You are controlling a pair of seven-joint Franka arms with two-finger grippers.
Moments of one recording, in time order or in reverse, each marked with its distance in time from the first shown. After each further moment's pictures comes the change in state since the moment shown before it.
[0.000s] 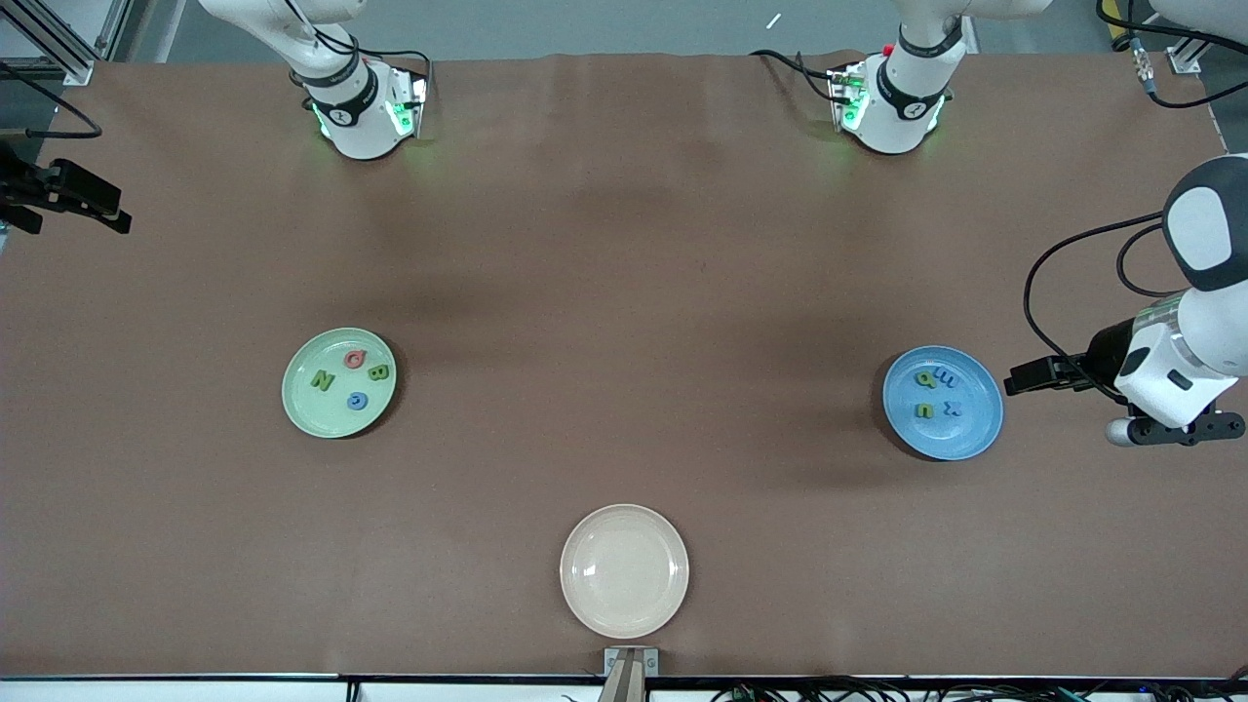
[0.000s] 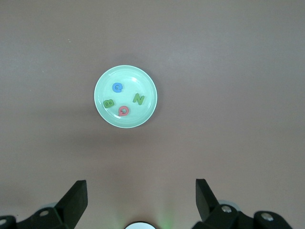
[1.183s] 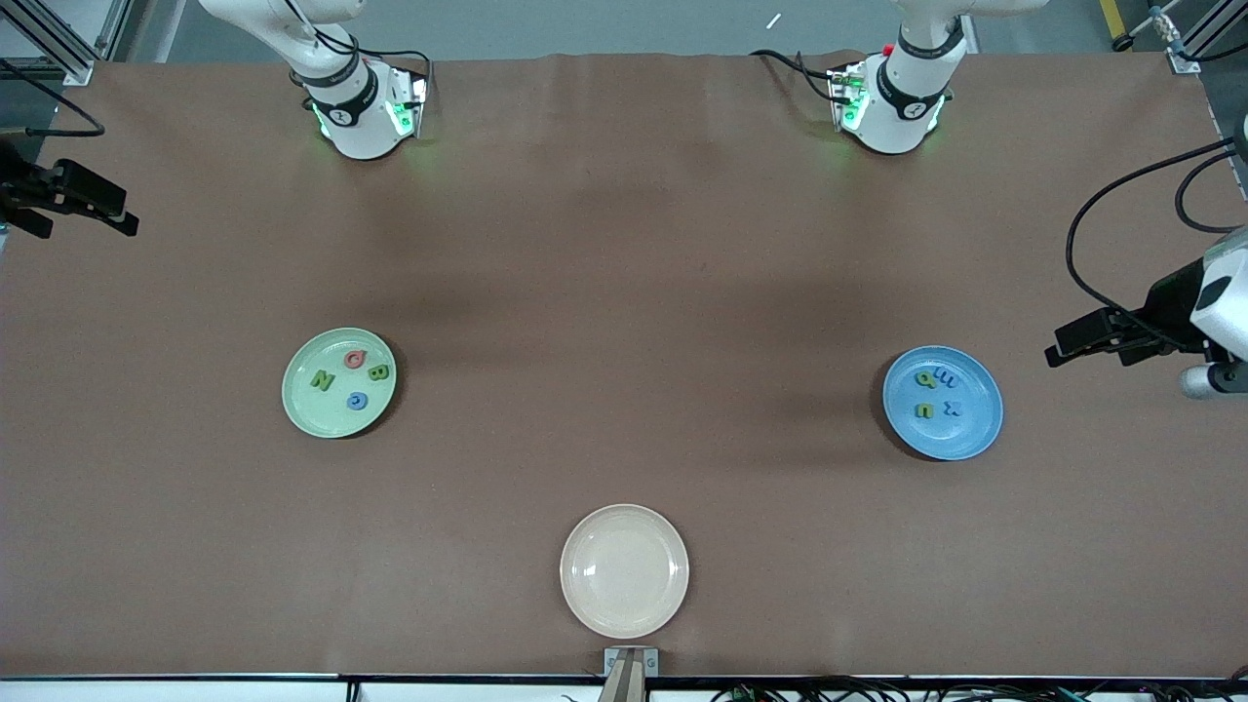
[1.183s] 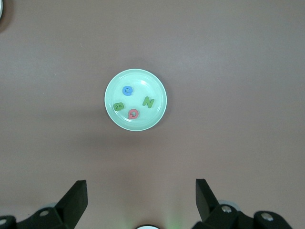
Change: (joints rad) left arm 0.067 -0.157 -0.079 0.008 0.050 -0.056 -0.008; right arm 0.001 0.000 -0.001 0.000 0.042 0.009 0.000
